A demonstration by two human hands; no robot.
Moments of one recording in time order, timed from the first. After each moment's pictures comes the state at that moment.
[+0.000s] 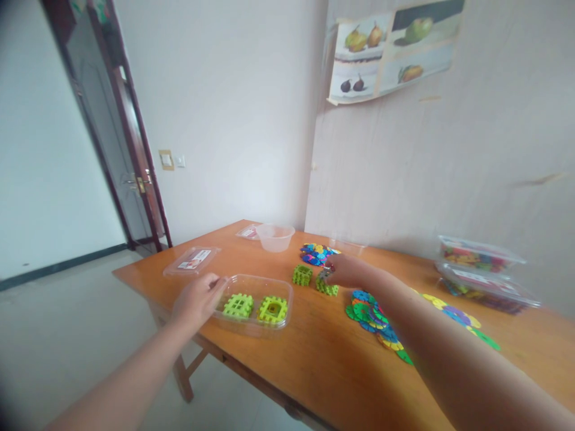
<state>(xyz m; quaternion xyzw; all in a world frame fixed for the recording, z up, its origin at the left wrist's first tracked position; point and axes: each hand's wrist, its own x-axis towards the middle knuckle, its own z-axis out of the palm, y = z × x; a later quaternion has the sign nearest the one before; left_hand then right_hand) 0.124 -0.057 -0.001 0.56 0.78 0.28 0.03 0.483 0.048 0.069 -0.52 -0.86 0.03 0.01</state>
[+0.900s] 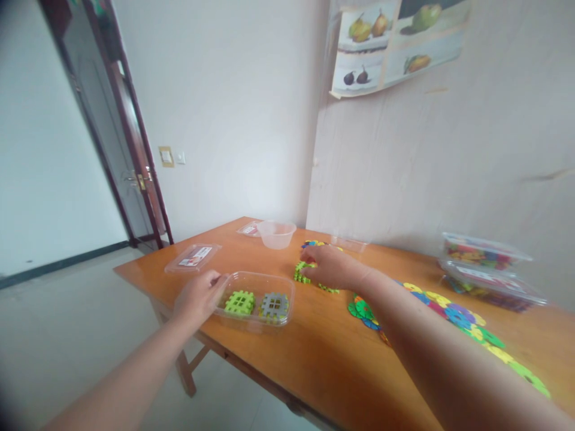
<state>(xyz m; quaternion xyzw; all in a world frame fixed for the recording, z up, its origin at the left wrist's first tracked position) 0.123 -0.055 -0.003 0.56 0.78 0.29 0.03 0.434 0.000 0.096 -0.45 -0.88 0.06 0.12</state>
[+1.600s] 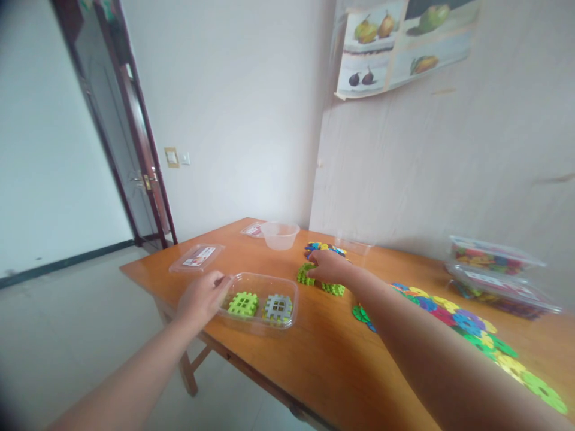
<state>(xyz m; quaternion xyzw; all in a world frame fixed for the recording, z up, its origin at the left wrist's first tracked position) 0.126 -0.058 0.000 0.56 0.78 0.28 0.03 0.429 0.053 0.061 -0.49 -0.87 0.05 0.06</state>
